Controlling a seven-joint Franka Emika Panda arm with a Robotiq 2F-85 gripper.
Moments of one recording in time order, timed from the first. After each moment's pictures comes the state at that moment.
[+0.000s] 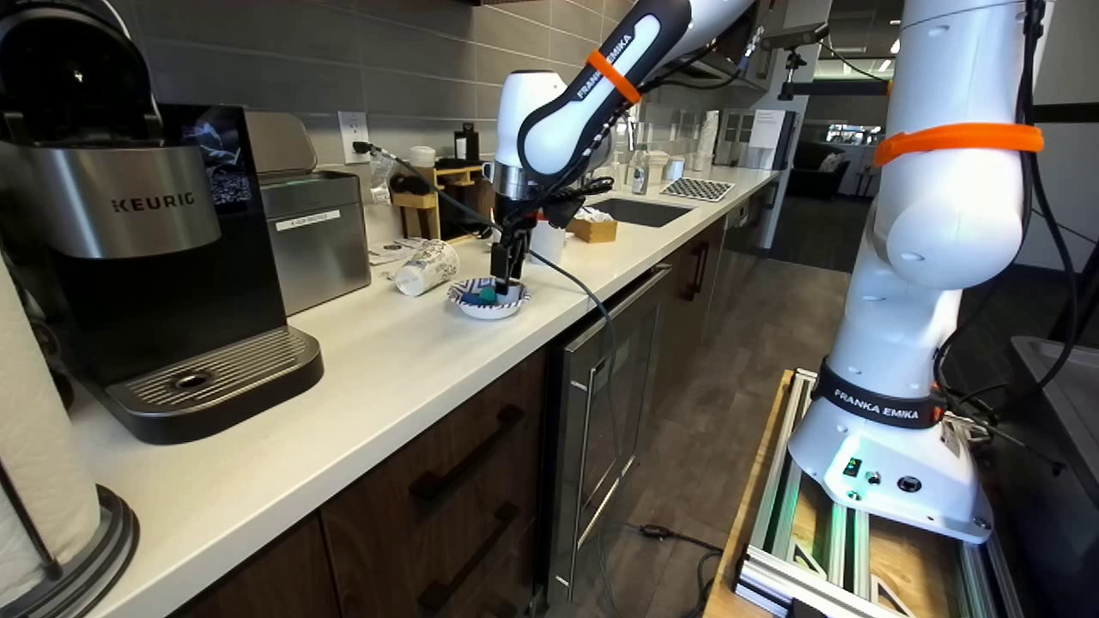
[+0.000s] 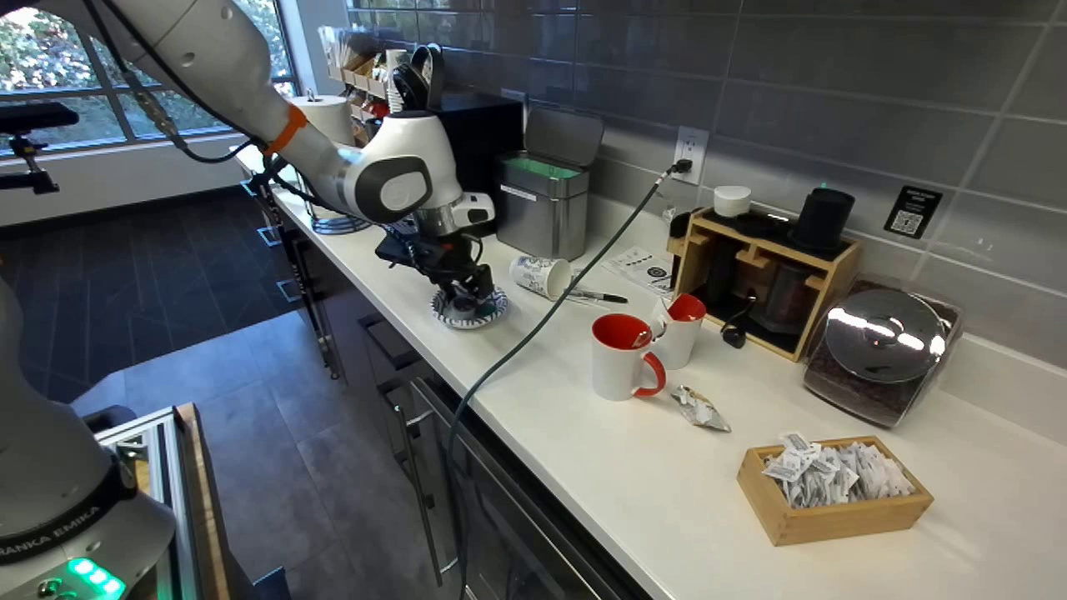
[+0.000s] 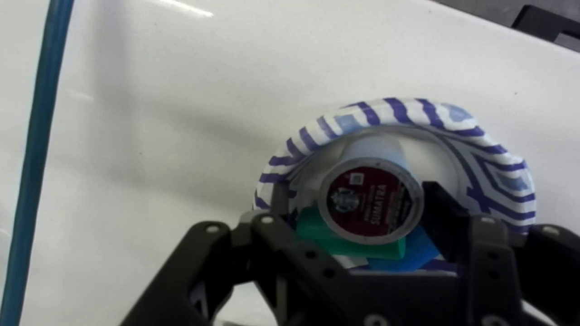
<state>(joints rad) 0.04 0.13 0.04 -2.30 -0.15 2.60 -0.15</state>
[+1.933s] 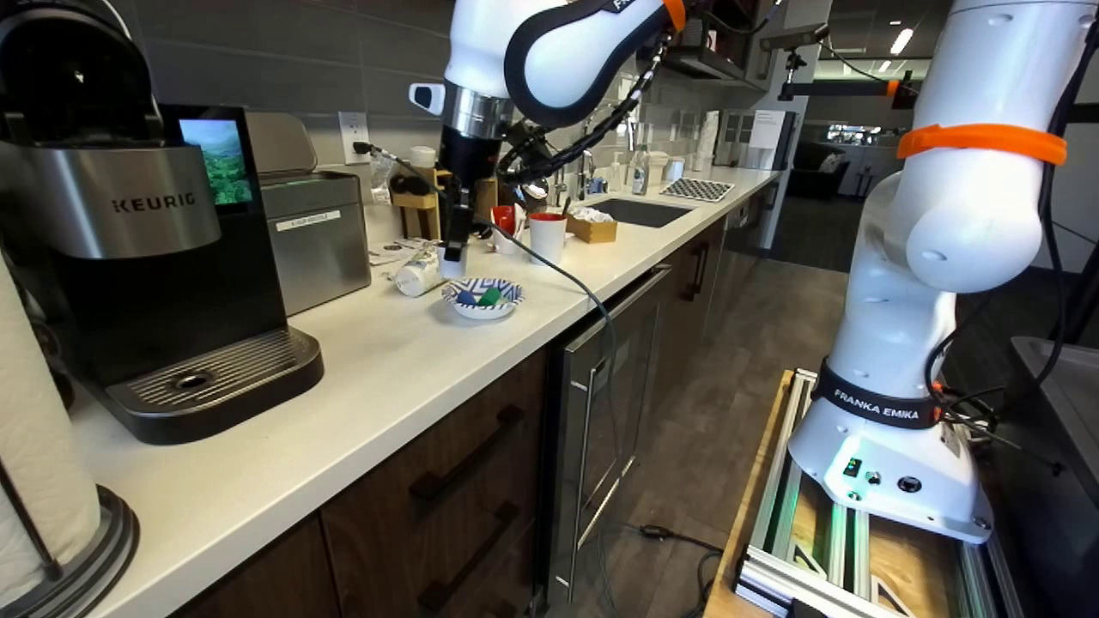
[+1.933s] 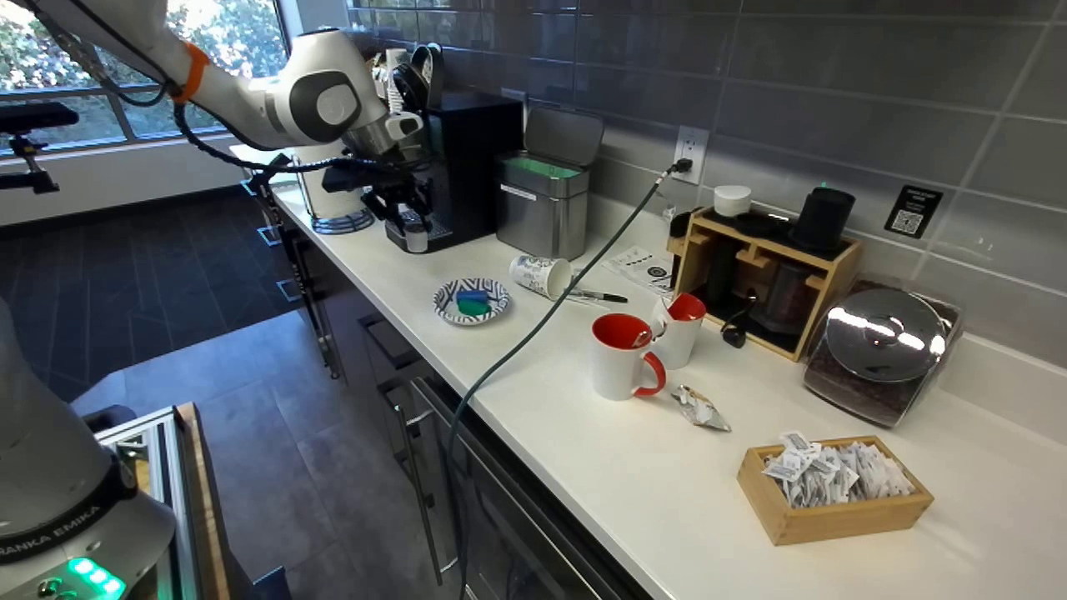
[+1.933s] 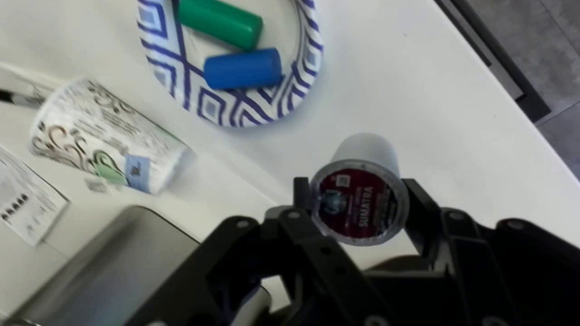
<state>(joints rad) 0.17 -0.06 0.19 -2.28 -0.22 2.51 -0.30</state>
